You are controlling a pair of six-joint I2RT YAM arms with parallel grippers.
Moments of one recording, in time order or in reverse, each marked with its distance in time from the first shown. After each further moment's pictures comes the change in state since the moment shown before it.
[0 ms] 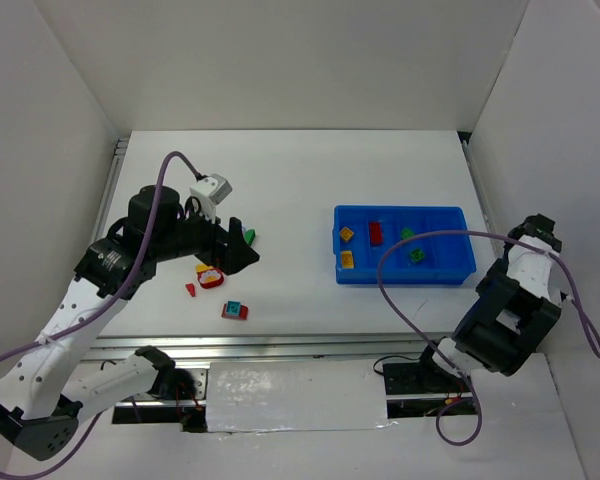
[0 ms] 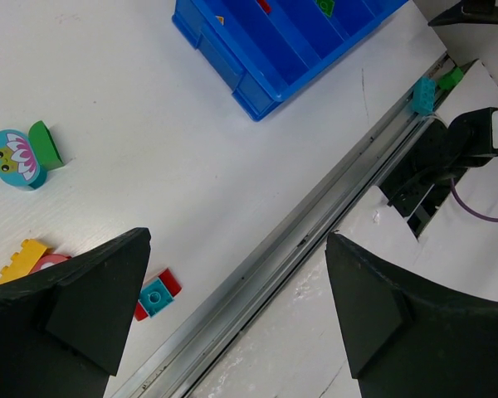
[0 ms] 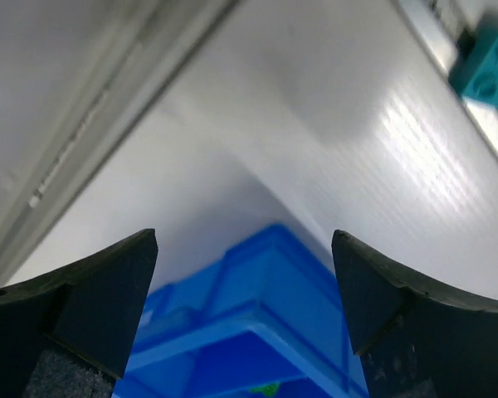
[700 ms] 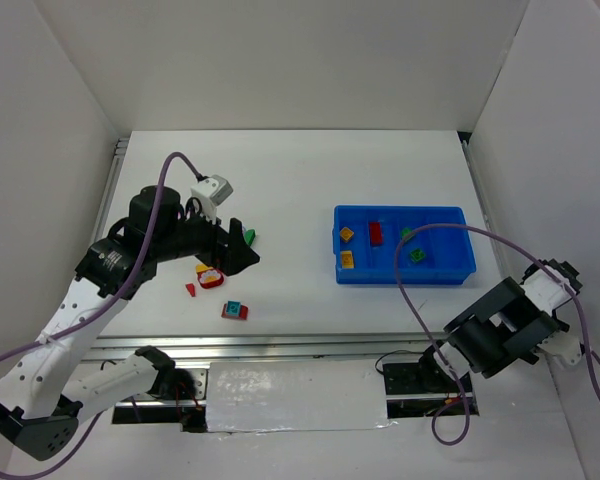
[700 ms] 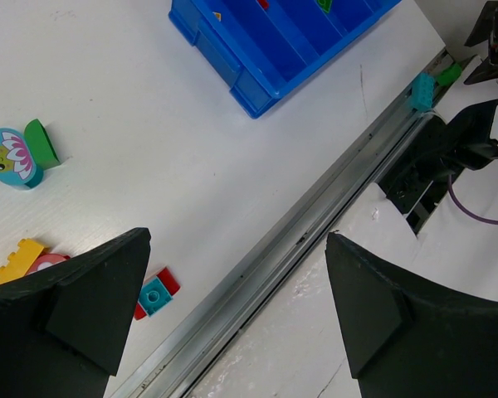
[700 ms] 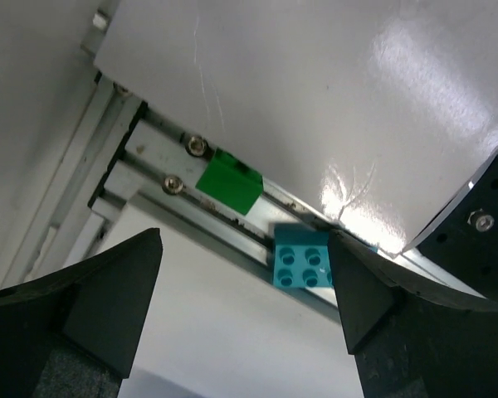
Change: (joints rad) left arm 0.000 0.000 -0.006 0.001 0.009 0.002; right arm -0.334 -0.040 -0.138 -0.082 0.219 -0.161
